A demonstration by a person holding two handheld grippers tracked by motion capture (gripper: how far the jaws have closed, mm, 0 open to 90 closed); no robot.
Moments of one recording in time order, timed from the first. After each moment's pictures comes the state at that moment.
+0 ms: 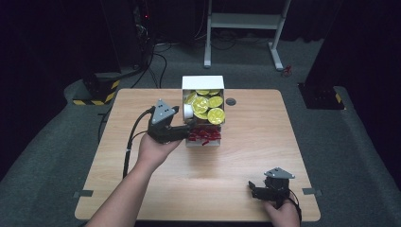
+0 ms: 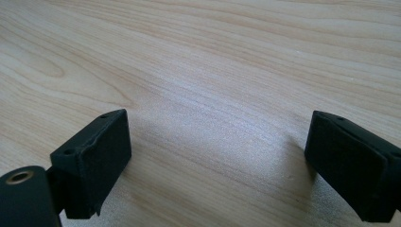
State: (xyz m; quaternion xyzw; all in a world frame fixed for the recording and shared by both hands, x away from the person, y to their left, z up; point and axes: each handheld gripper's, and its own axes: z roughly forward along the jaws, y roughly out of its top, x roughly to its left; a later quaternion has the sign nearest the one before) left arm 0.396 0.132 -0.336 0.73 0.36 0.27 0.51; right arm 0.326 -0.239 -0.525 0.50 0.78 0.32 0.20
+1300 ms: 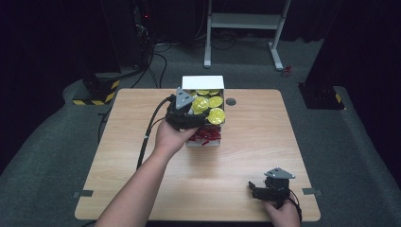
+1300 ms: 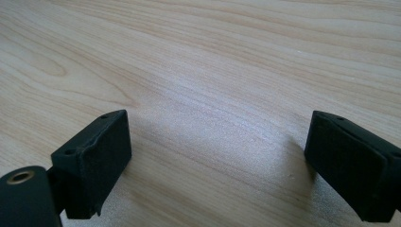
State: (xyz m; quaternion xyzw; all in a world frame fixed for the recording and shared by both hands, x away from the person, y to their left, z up) left arm 0.436 0.090 -0.332 0.74 0.38 0.28 0.48; right arm 0.326 -0.240 -0.525 0.49 0.79 0.32 0.20
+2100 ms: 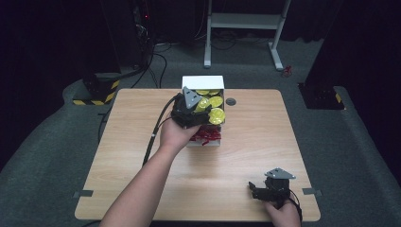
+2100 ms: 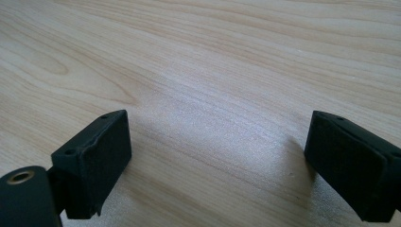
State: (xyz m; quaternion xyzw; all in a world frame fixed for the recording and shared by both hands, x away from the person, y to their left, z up) left arm 0.445 0.076 -0.339 0.74 0.38 0.34 0.44; right arm 0.325 -0.240 -0.525 0.49 0.79 0.32 0.20
